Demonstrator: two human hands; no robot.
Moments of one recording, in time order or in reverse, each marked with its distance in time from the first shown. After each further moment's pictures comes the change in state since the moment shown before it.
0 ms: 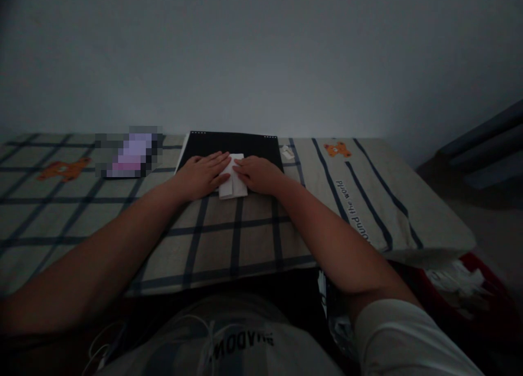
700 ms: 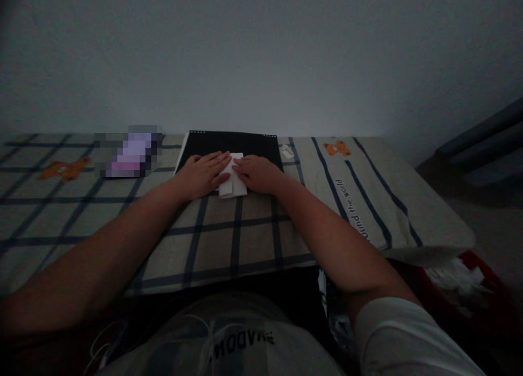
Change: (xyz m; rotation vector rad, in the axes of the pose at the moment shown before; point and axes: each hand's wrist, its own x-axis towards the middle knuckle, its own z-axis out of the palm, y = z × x) left_hand 0.001 0.000 0.003 -0.023 0.021 -0.002; right_hand 0.001 0.002 0.003 -0.014 0.008 -0.037
